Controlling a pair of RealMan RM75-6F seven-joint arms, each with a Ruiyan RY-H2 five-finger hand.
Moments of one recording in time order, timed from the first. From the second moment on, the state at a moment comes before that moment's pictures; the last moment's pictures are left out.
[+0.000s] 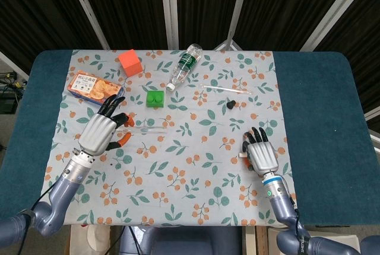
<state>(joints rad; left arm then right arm) -0.60 -1.45 -0.15 -1.49 1.54 1.30 0.08 0.45 -1.69 0.16 -1.32 -1.25 1.13 -0.43</state>
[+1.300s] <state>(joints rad) -0.76 -1.87 -0.27 -1.06 1.40 1.19 -0.20 0.61 -1.52 0.27 -1.35 -1.51 1.31 -0.47</state>
